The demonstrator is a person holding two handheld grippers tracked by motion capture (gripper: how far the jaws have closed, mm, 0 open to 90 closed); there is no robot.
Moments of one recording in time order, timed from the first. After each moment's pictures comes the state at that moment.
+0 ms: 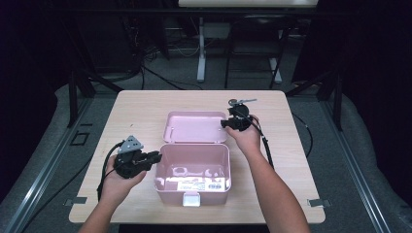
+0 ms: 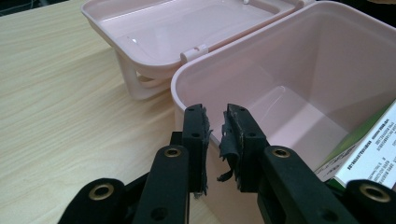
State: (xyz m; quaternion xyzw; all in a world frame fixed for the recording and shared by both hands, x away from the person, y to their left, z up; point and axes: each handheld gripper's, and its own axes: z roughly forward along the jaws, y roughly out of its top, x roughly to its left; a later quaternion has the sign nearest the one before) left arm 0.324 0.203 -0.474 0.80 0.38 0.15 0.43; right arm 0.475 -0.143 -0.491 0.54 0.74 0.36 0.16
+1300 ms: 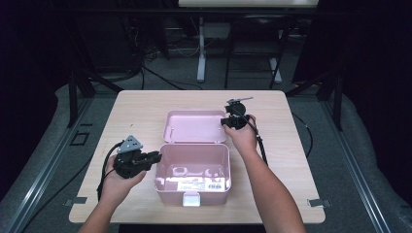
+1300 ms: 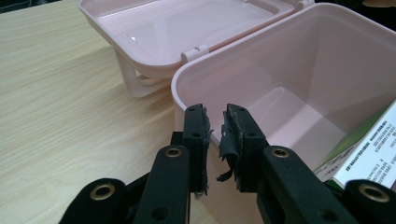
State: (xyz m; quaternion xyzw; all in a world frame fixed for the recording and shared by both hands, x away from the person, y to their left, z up) left arm 0.324 0.204 -0.474 0.80 0.38 0.14 0.43; right arm 0.479 -0.131 -0.488 0.57 0.73 0.34 0.16
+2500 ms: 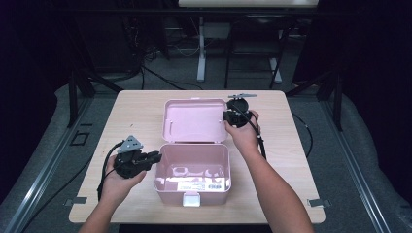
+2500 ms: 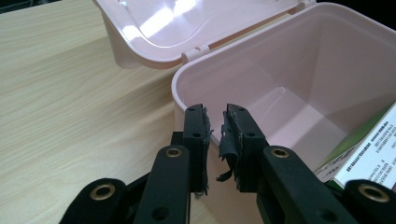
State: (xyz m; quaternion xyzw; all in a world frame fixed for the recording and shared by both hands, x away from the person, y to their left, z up) left arm 0.324 0.203 -0.474 0.80 0.38 0.15 0.43; right arm 0.457 -0.128 -0.452 0.56 0.71 0.38 0.22
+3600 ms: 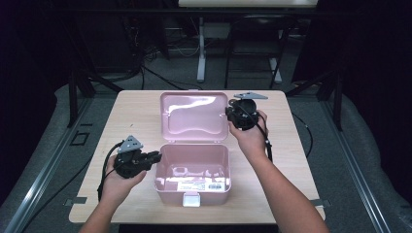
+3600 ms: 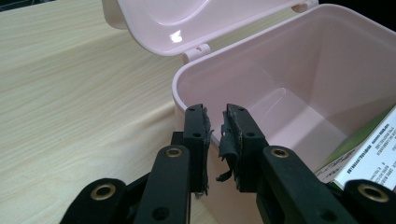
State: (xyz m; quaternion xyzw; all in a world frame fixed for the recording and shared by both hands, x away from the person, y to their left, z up) left arm 0.324 0.203 -0.474 0.80 0.39 0.15 0.43; right arm 0.415 -0.136 -0.414 0.52 0.69 0.43 0.25
